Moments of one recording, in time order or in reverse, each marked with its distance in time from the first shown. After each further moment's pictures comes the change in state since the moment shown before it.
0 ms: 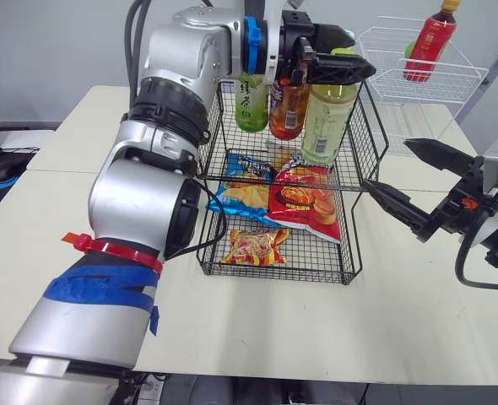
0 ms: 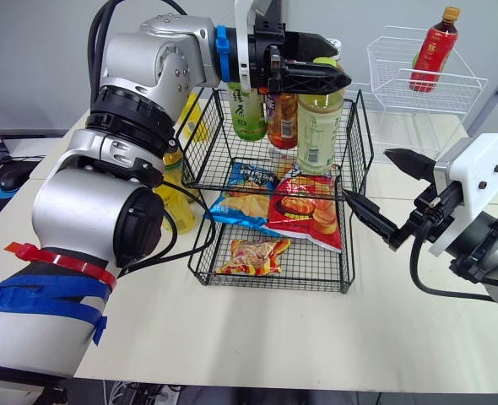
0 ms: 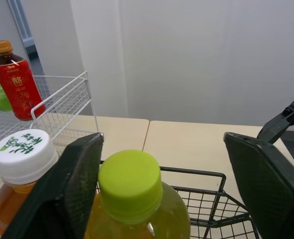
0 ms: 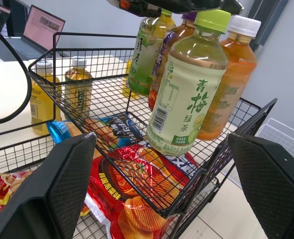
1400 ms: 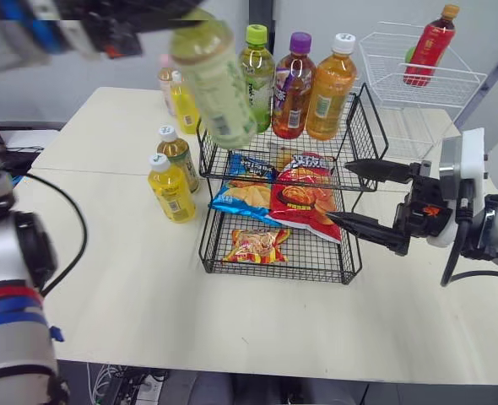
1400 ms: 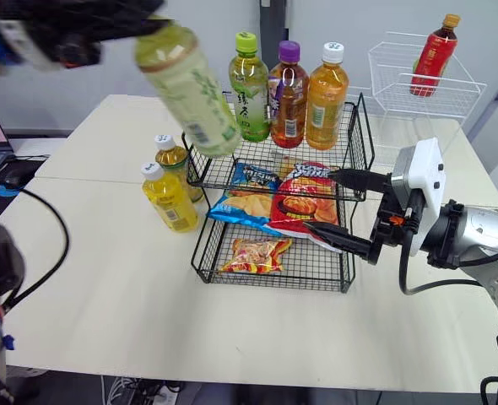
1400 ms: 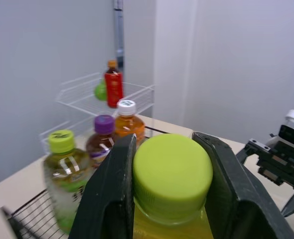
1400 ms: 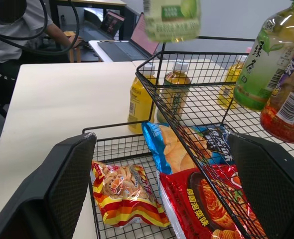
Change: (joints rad) left arm 0.289 0.578 0.089 -0.754 -0.542 0.609 0.293; right arm -0.169 0.044 0.175 0.139 -0.049 0.008 0.374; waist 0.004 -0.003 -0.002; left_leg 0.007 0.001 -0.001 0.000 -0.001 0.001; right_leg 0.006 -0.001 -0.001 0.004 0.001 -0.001
